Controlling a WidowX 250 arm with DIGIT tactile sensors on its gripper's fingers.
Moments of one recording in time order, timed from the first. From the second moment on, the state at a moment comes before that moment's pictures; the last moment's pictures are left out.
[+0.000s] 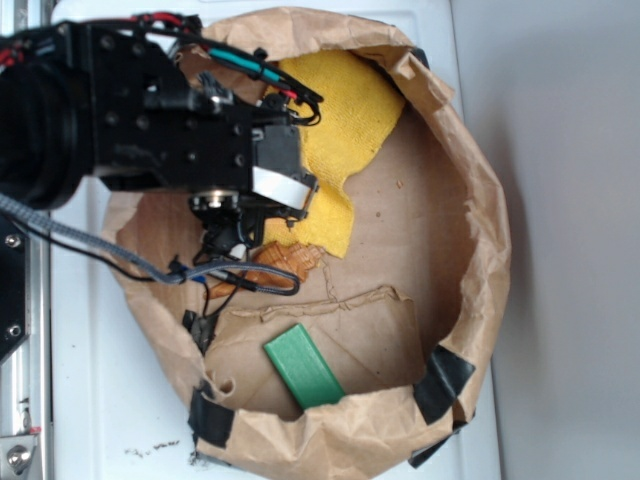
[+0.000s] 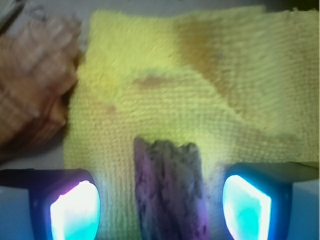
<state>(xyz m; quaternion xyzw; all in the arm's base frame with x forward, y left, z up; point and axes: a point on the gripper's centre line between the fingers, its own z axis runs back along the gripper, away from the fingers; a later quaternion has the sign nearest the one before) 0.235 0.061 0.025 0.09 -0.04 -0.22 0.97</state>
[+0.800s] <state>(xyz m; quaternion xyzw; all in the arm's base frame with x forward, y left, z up) 0.233 0.058 0.019 0.12 -0.03 -0.22 0.97</state>
